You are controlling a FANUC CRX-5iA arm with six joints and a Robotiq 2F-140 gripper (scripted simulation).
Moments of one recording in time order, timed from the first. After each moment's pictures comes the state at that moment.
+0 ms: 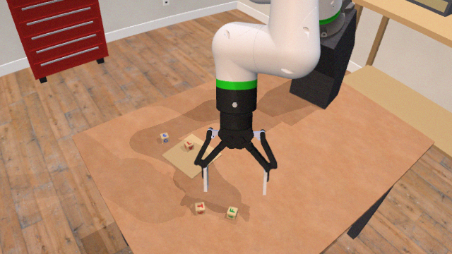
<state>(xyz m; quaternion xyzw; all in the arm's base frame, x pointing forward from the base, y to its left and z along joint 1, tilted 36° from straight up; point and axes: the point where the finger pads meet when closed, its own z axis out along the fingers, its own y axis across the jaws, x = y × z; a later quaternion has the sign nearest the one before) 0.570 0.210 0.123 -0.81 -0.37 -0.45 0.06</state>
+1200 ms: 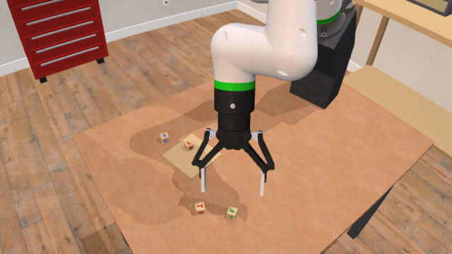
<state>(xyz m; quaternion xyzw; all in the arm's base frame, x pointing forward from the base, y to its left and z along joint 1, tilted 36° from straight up) 0.576 0.206 0.122 -0.81 -0.37 -0.46 0.06</state>
